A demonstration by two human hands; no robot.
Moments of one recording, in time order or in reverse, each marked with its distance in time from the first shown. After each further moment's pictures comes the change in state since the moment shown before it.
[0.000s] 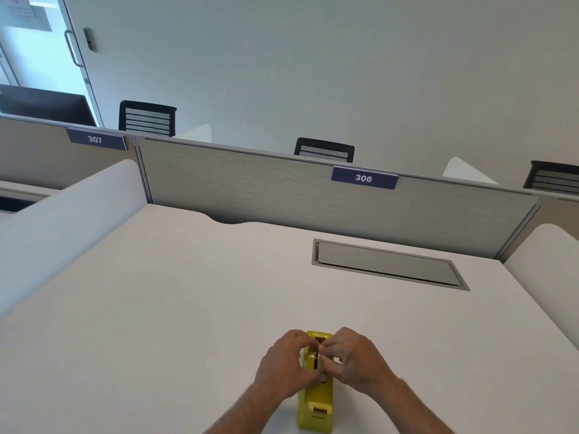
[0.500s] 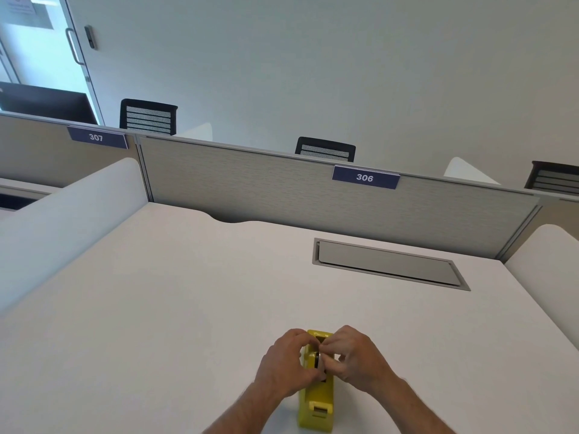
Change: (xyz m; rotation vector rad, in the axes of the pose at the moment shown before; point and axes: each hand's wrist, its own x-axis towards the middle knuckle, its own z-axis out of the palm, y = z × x) left_hand 0.000 0.001 -0.001 -0.022 0.008 0.006; right_hand 0.001 0.003 0.003 0.042 0.002 0.008
